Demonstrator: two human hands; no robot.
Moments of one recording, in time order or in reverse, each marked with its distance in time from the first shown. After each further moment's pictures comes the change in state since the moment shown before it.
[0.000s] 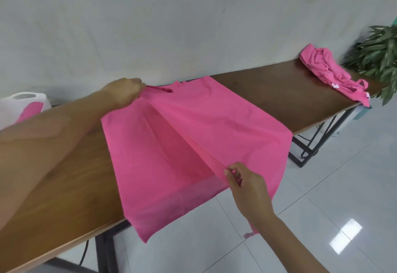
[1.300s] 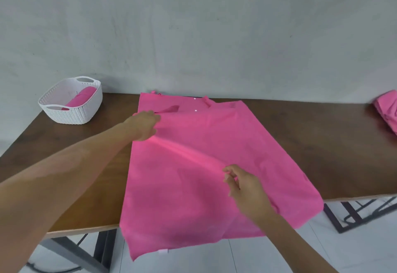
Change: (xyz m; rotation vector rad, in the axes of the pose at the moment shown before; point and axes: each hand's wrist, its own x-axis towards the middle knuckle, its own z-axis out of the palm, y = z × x) left_hand -0.052 -0.003 0.087 -0.130 -0.332 -0.521; right_hand 0.139 0.011 0.039 -0.053 -0.361 -0.326
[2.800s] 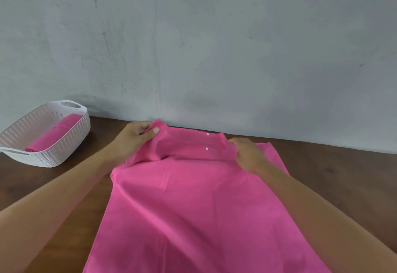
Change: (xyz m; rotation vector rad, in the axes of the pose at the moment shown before) left_hand 0.119 -0.043 -0.023 -1.362 0.305 -0.150; right_hand 0.407 0.083 0.012 -0.472 -0.333 -0.127
